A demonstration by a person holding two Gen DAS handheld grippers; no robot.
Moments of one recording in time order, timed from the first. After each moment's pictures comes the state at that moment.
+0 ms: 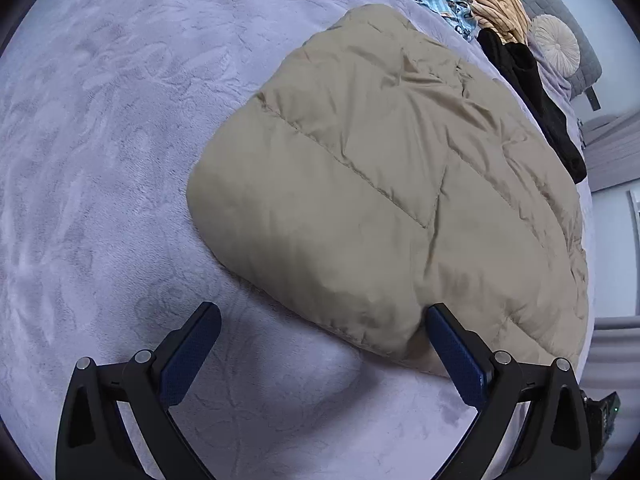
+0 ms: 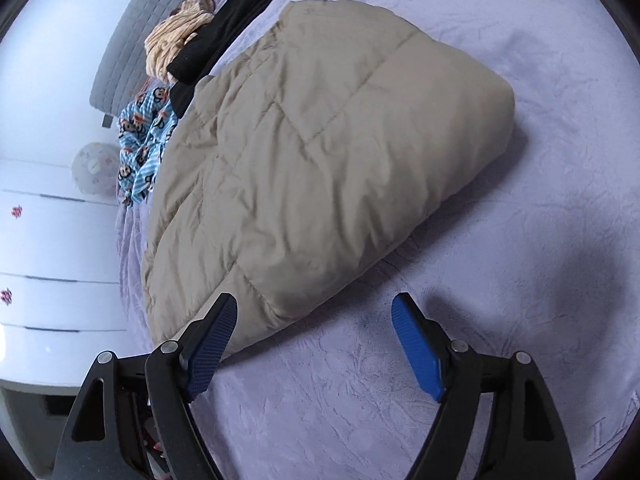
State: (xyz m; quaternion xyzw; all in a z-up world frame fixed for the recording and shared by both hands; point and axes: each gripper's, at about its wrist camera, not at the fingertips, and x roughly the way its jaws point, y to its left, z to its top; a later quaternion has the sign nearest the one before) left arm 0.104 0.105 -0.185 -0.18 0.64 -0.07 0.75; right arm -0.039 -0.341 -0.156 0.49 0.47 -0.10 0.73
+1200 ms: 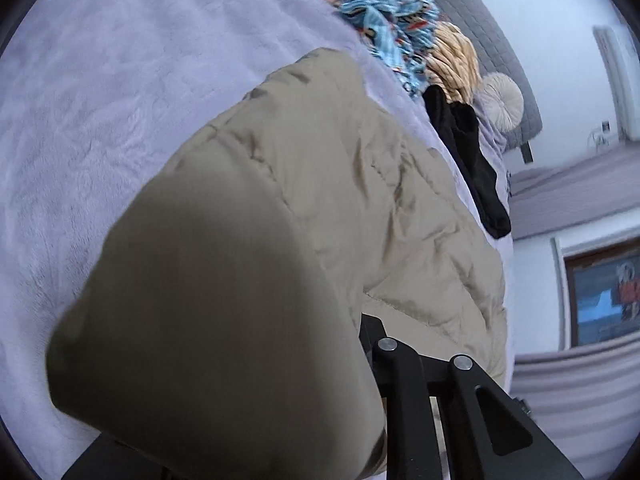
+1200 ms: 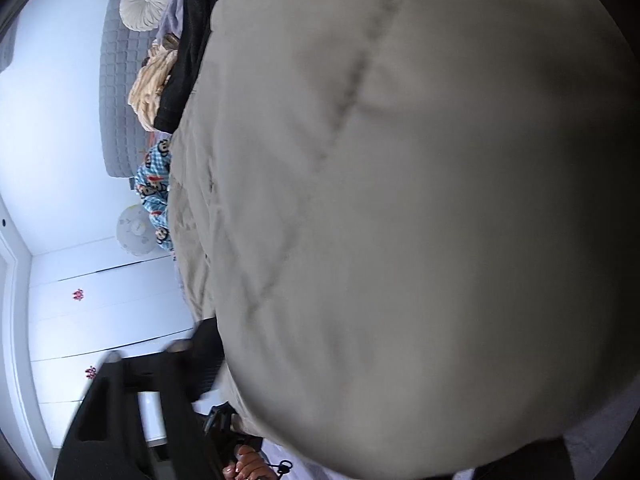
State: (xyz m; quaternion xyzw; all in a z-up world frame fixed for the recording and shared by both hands) left arm 0.169 0.091 -0.187 -0.29 0.55 -0.16 0.77; right arm 0.030 -0.364 -0.223 0.64 0.40 -0.06 0.65
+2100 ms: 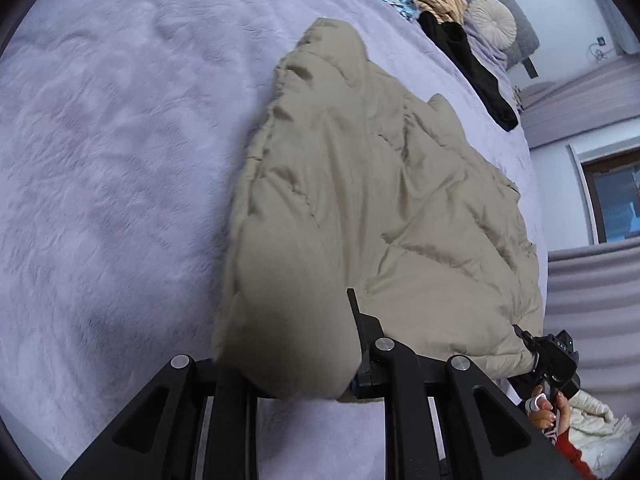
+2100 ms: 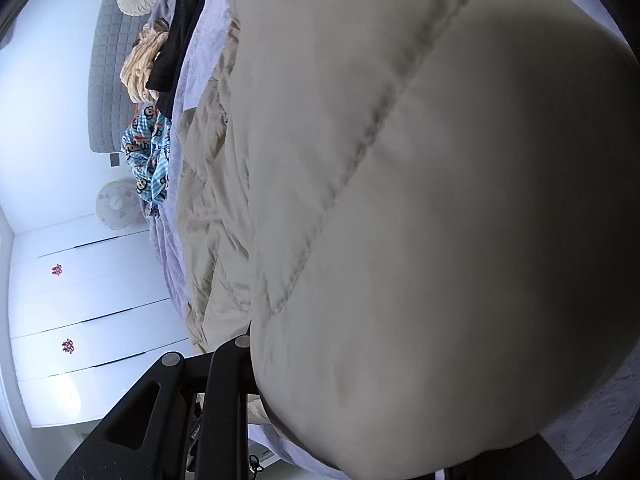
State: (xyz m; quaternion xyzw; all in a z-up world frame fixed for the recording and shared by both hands) left arm -0.020 0.213 -0.154 -0.20 0.63 -0.18 0.73; right arm -0.131 -0.292 -0.184 0.62 0.44 -0.08 0.64
